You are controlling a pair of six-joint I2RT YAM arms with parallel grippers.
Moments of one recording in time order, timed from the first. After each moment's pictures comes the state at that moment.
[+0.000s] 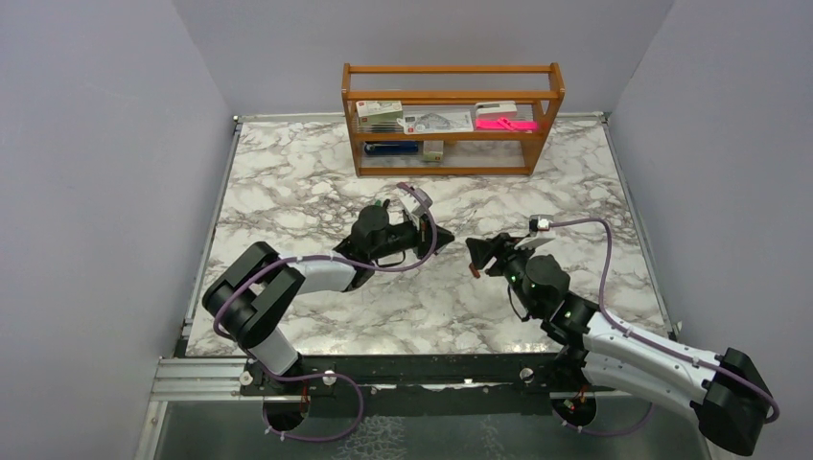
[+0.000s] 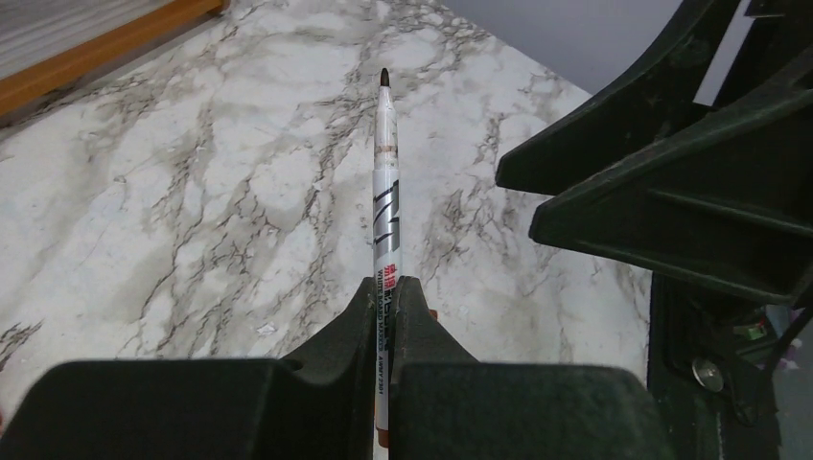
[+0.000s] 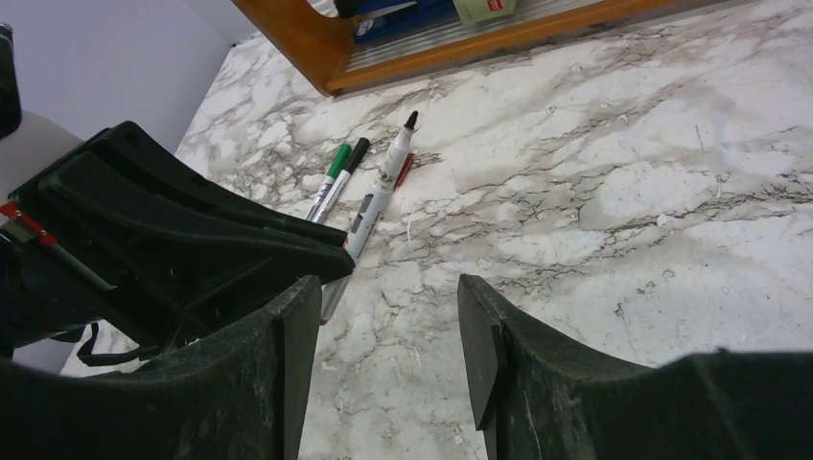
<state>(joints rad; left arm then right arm) -0.72 1.61 0.66 0.84 0.46 -0.29 0.85 0.79 0.31 0.34 0.48 0.58</state>
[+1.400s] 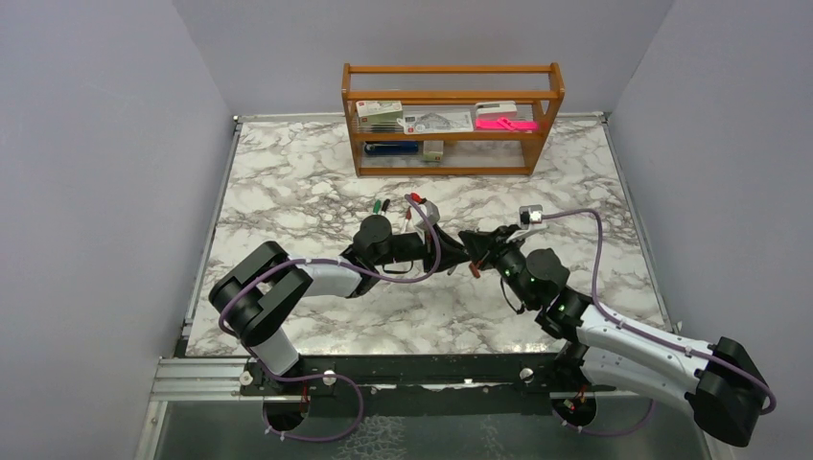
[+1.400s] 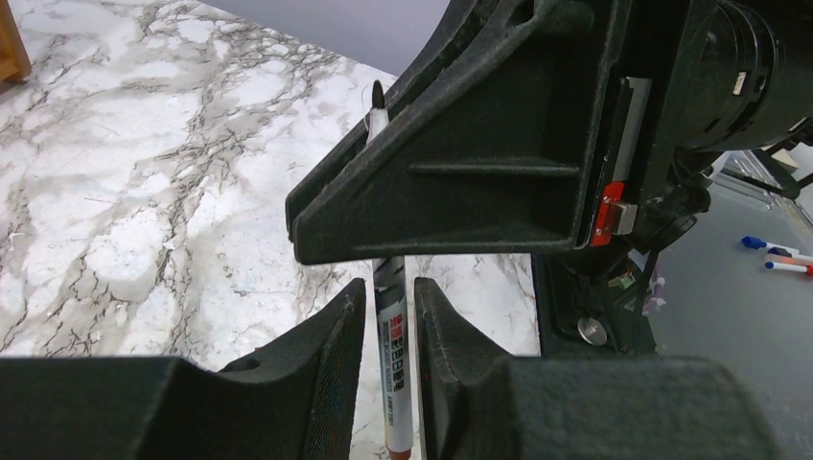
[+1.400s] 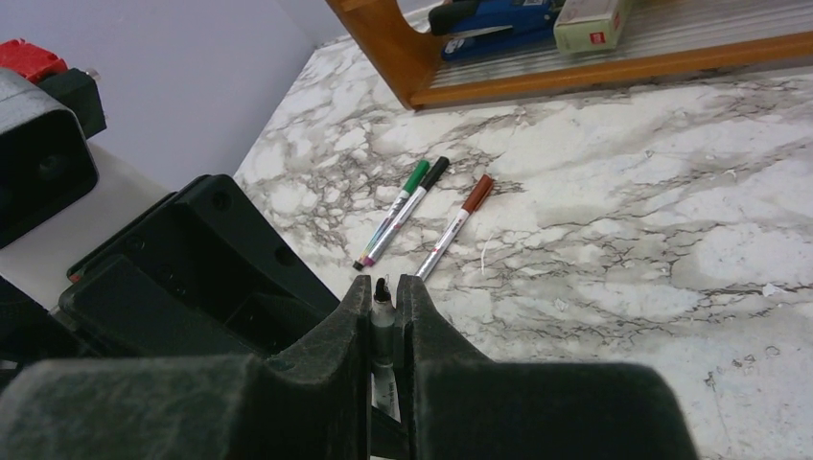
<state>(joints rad) -0.79 1.64 0.64 1.06 0.66 -0.36 0.85 0.86 0.36 0.48 0.36 0.53</state>
